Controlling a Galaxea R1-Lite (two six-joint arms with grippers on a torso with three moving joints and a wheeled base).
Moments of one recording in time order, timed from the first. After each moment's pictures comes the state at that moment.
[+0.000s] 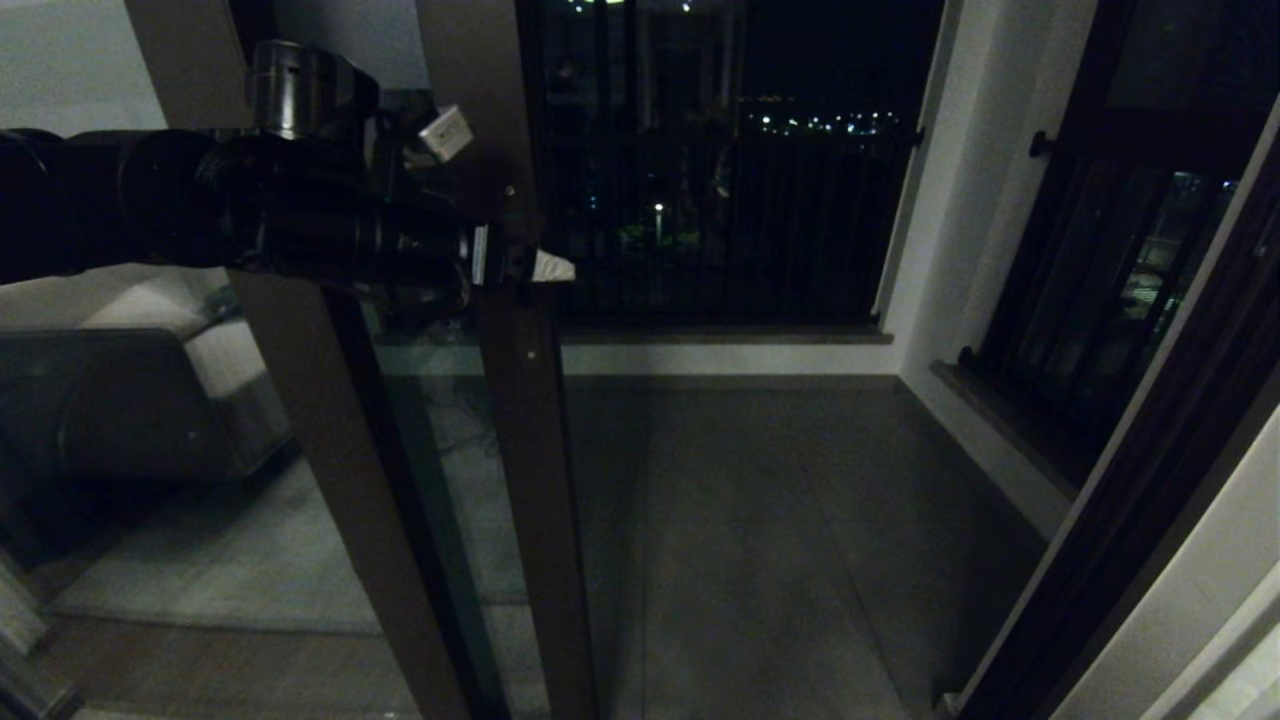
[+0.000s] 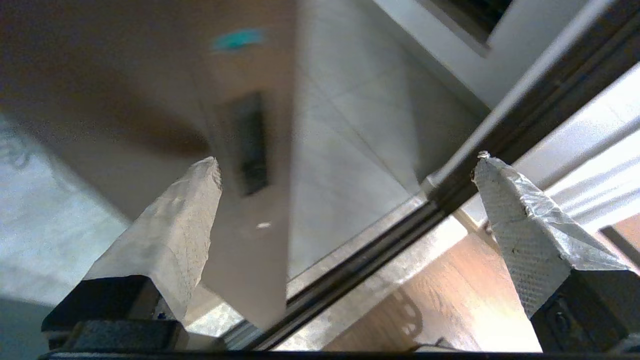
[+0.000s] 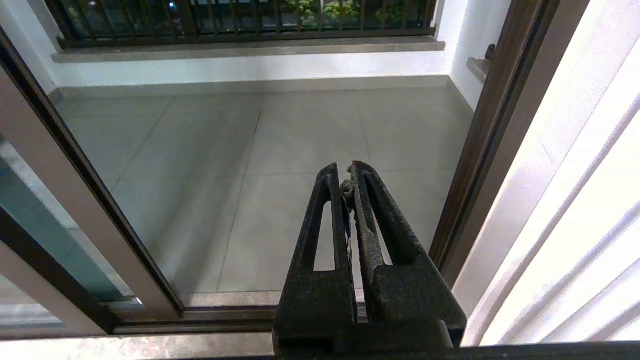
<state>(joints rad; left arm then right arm) -0.27 1.92 -1.81 0.26 -0.40 0.03 0.00 0.00 -0.03 0.08 0.01 -0.01</state>
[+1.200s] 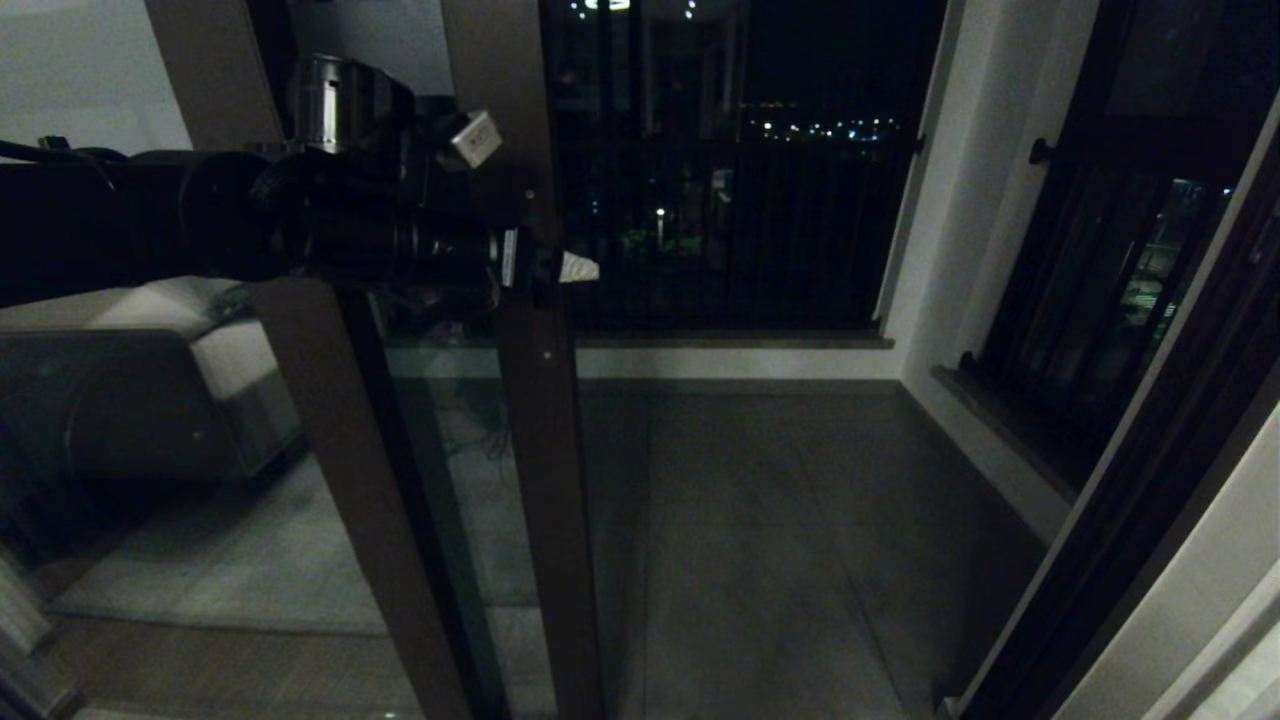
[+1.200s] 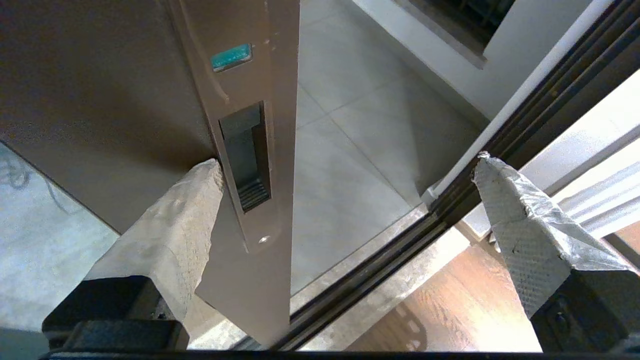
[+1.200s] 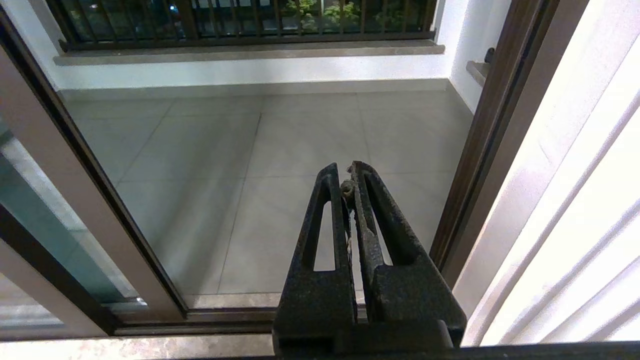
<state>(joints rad) -0.33 1.98 -1.83 0.18 -0.39 0.03 0.00 0.00 -0.03 0.08 0.01 -0.01</state>
